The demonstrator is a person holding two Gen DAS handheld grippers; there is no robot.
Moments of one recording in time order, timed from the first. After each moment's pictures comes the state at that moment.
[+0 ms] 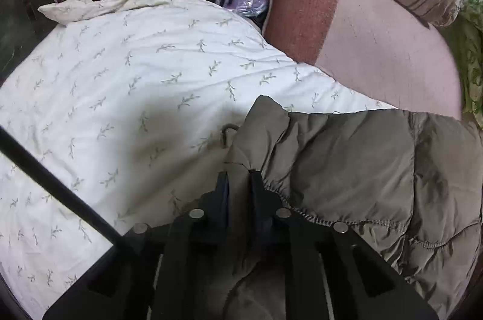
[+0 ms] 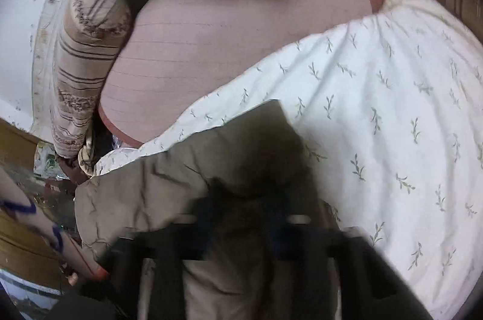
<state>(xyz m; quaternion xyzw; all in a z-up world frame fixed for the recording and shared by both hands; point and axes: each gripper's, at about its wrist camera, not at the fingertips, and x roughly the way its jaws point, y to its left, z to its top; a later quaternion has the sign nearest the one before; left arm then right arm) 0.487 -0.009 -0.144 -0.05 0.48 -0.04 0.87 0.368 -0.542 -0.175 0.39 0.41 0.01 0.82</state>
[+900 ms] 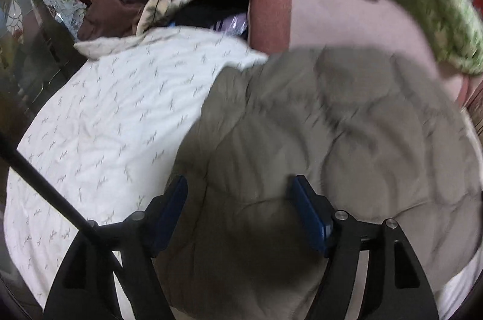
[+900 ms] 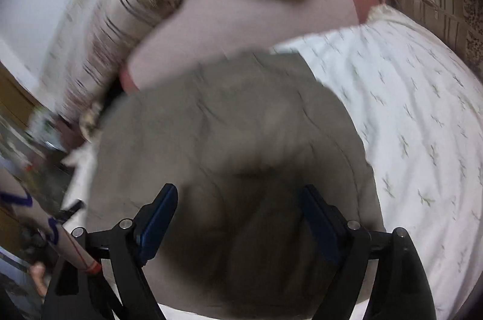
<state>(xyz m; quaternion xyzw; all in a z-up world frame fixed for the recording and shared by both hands) 0.357 -0.039 -0.117 0.05 0.43 -0.02 0.90 0.264 -0.432 -0.164 0.28 0.40 -0.03 0.87</state>
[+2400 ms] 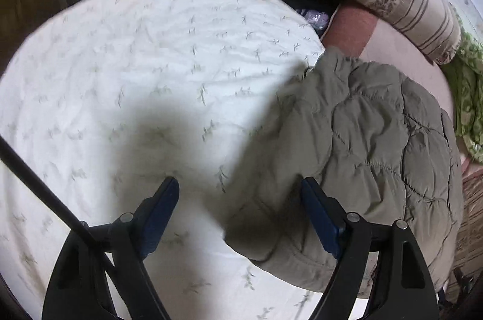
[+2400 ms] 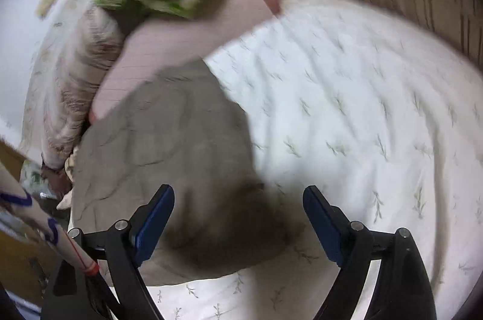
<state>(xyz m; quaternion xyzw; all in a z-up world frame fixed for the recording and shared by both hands) 0.306 0.079 -0.144 -0.16 0.44 0.06 0.88 0.158 -0.506 -0.208 0.45 0.35 -0.09 0.82</state>
